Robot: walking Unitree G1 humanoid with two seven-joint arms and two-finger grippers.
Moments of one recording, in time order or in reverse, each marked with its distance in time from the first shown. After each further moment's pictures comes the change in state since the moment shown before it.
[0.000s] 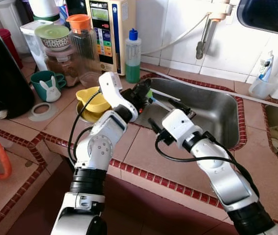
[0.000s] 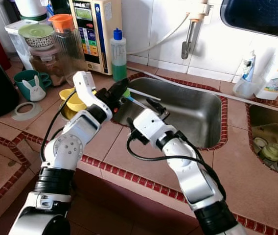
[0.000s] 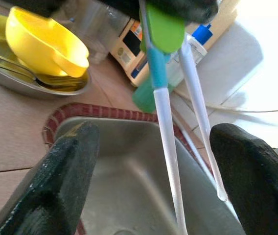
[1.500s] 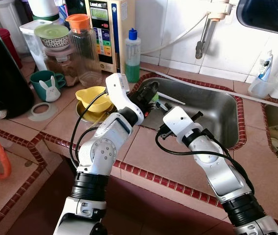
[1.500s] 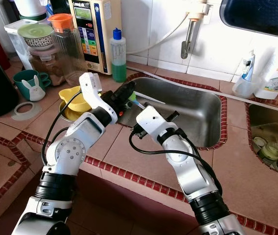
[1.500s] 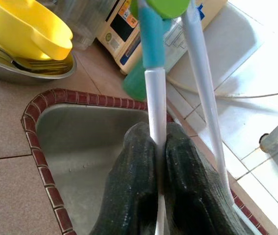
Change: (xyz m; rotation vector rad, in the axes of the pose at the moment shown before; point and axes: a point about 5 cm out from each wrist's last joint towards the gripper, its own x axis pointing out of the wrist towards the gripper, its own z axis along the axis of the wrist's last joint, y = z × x) left arm -0.003 -0.010 -0.008 0.022 0.025 -0.004; right arm 0.007 -0.001 -0.014 0.004 0.031 -0.047
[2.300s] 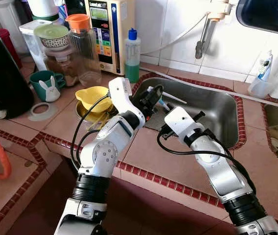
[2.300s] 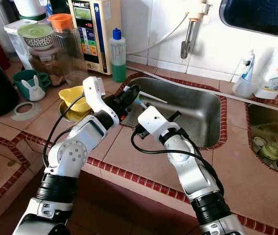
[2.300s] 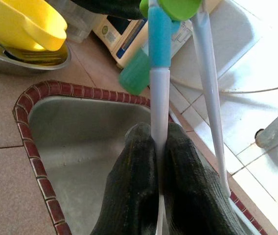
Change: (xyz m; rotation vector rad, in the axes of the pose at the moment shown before) left arm -0.003 0.006 -0.011 -0.010 0.045 0.042; right arm -0.001 -0.003 -0.006 -0.016 0.022 -0.004
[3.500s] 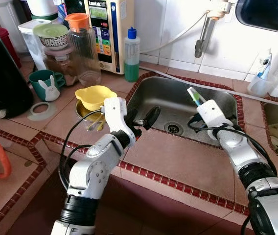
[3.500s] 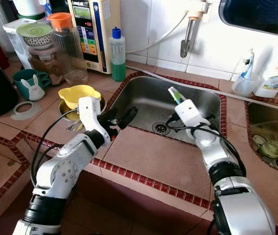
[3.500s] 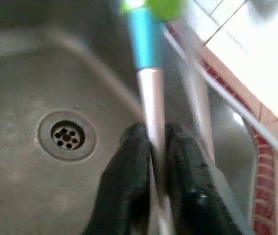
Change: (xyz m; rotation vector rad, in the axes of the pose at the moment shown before) left arm -0.036 0.025 -0.020 0.239 0.095 0.075; right arm 0.004 -0.066 -0.093 0.144 0.428 -0.129
